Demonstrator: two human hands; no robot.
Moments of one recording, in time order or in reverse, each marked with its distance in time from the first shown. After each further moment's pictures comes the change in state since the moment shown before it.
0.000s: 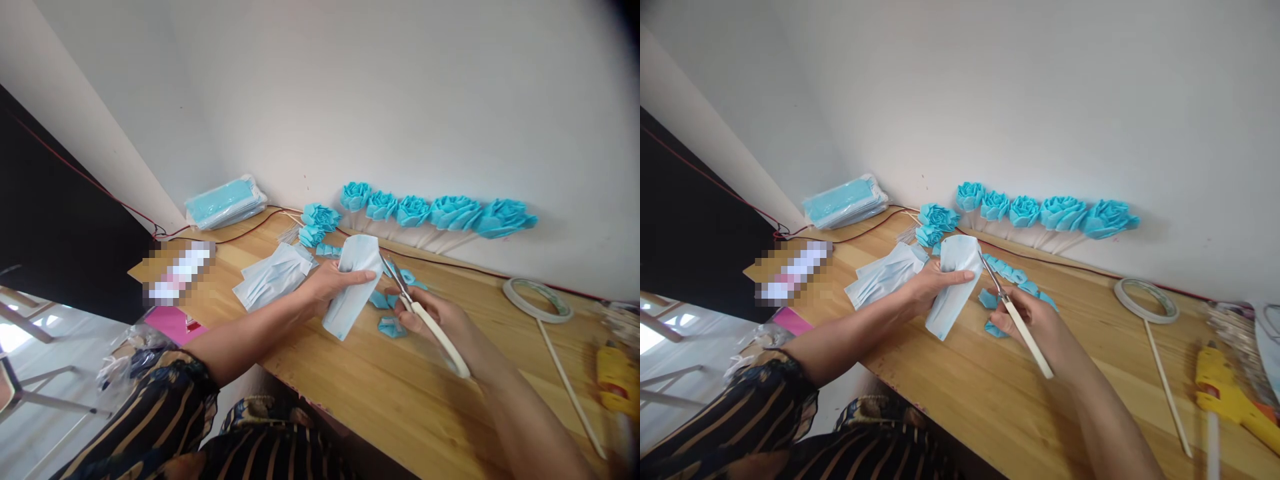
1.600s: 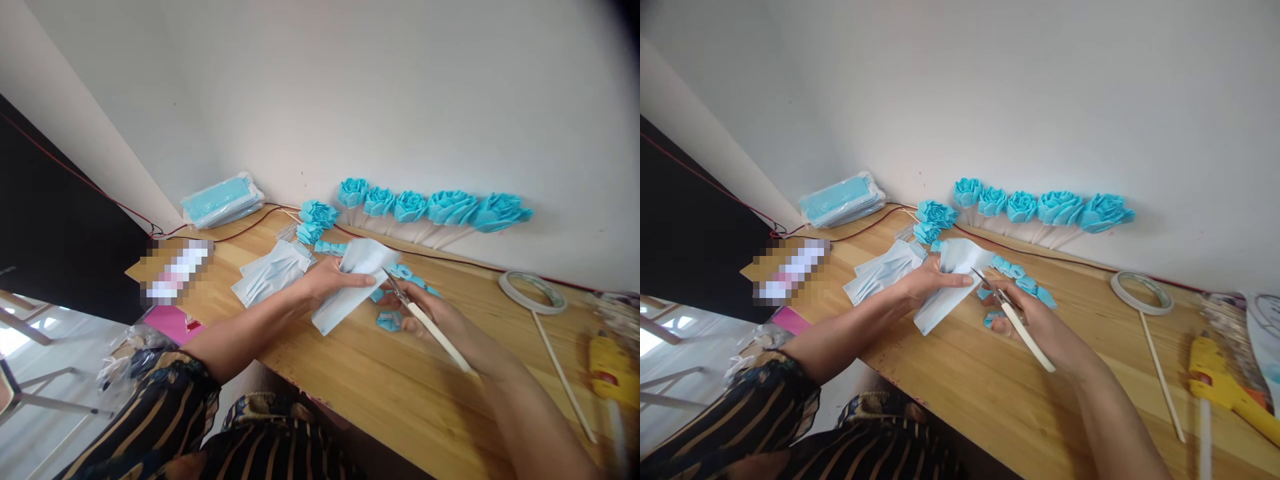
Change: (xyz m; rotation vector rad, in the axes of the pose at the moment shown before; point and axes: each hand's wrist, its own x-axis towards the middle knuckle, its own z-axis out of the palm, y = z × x) left_hand -0.007 0.012 -0.004 0.083 -0.164 -0.008; right_hand -0.001 0.007 -0.011 0.077 -0.175 0.026
